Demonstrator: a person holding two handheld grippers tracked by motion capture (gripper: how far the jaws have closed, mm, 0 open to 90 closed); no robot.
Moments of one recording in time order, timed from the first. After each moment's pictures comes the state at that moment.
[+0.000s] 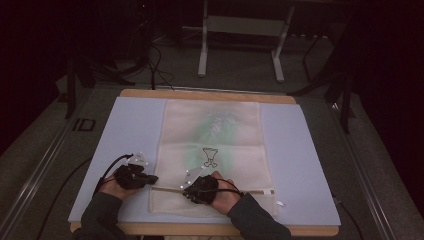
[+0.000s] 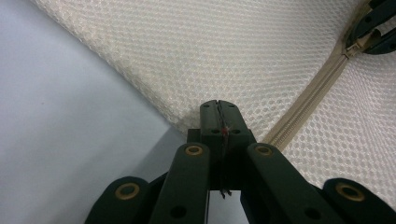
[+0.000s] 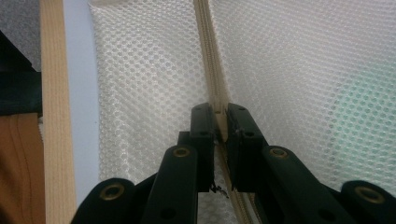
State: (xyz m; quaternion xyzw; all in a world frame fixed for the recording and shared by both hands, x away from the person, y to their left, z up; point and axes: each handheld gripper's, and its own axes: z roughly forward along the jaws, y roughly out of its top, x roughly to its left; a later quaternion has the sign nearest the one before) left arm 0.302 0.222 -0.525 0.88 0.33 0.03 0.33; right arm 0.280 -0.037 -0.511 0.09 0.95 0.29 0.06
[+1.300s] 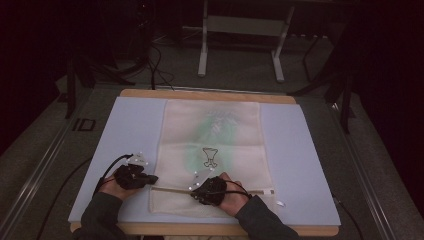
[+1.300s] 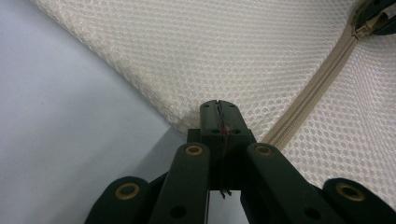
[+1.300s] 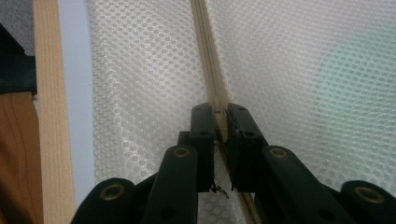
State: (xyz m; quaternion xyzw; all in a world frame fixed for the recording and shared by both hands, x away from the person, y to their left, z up) left arm 0.301 0.222 -0.526 0.88 0.33 0.03 0.33; right arm 0.278 -0.060 -0.512 0.09 0.95 0.29 0.07
